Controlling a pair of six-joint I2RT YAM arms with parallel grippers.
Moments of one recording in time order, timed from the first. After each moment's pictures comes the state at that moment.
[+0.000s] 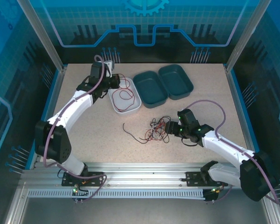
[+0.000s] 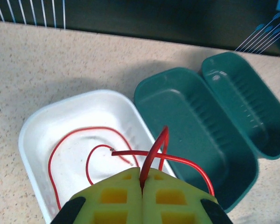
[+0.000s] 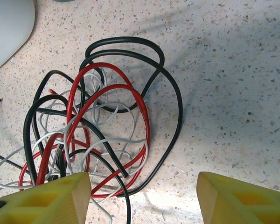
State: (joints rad) left arm -0.24 1.60 1.32 -0.33 0.10 -0.35; right arm 0.51 1.12 0.56 -0.37 -0.07 0.72
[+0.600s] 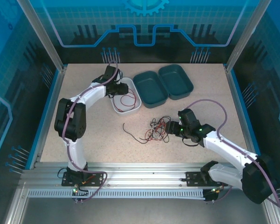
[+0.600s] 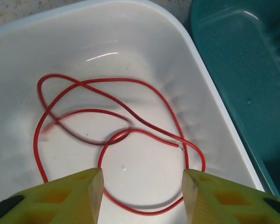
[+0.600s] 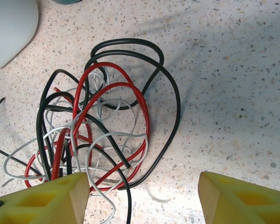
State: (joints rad) left arm -0.24 1.97 1.52 -0.48 0.10 -0.31; right arm 0.52 1.09 0.59 -0.43 -0.05 0.72
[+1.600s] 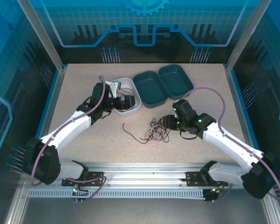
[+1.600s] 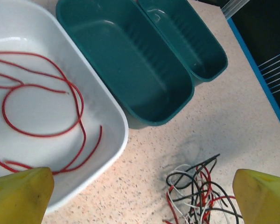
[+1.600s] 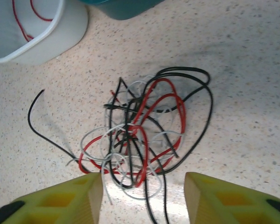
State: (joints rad) left arm -0.36 1.31 0.90 -0.17 0.27 -0.46; right arm 0.63 1.16 0.91 -0.71 0.01 0.68
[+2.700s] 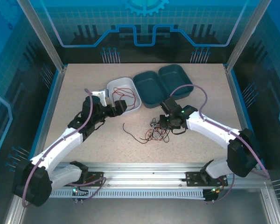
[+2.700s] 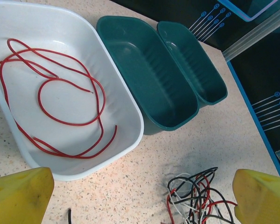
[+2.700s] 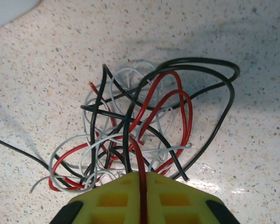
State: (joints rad) left arm -0.34 1.07 0.68 -0.05 0.18 -0.59; right arm 0.65 1.42 1.00 -0.73 0.03 0.66
